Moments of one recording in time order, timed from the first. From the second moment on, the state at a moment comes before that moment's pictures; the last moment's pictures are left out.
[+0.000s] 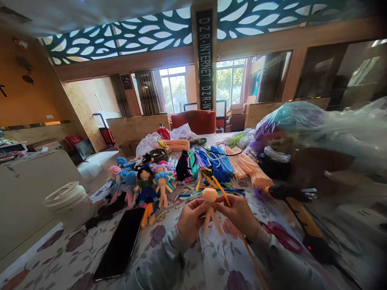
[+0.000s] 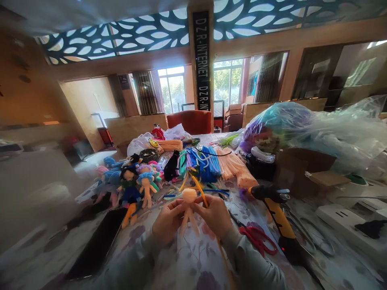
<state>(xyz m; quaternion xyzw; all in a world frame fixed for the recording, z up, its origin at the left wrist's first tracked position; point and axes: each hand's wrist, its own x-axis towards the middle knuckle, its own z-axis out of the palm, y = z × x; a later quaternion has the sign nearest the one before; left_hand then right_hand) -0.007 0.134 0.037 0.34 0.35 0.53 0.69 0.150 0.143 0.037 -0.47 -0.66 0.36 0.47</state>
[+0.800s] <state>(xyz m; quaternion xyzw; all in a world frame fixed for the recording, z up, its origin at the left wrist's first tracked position) -0.010 0.135 0.034 0.40 0.41 0.50 0.65 0.149 0.141 0.035 -0.51 -0.68 0.28 0.45</state>
